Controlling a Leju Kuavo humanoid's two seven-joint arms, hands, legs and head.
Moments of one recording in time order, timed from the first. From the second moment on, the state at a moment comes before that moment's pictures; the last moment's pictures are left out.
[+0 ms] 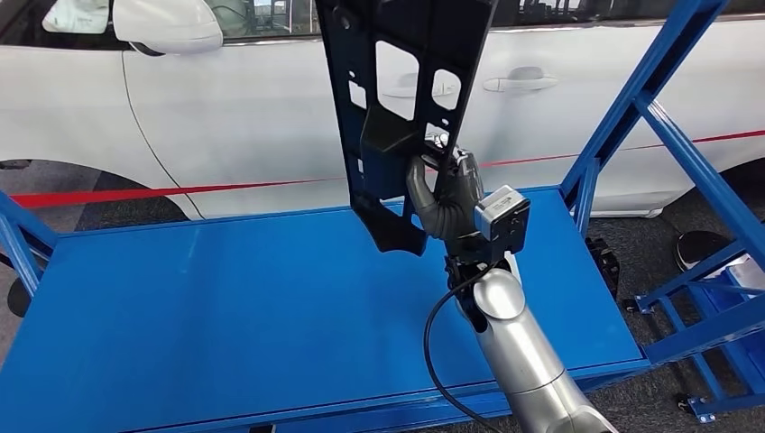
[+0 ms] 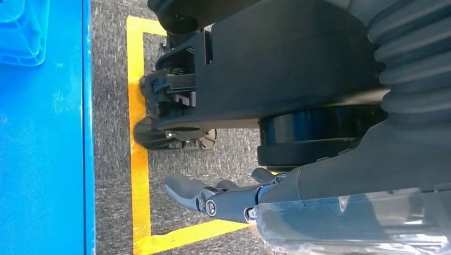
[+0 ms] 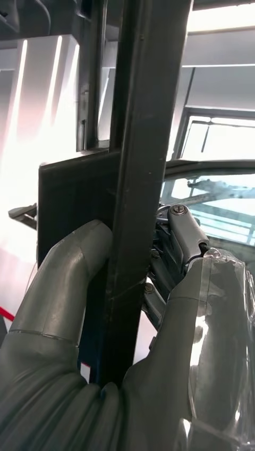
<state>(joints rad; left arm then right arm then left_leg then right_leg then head) -0.19 -0.26 -1.18 -0.20 1.08 0.51 -0.14 -0.45 0.09 0.30 -1.54 -0.04 -0.09 -0.40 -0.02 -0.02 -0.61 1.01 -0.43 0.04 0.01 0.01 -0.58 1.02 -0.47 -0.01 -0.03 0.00</state>
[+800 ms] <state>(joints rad) -0.23 -0.26 -1.18 -0.21 1.08 0.32 -0.04 -0.54 0.13 0.31 -1.41 -0.07 -0.05 -0.38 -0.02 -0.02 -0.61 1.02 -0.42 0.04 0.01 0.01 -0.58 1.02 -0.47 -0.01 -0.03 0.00</state>
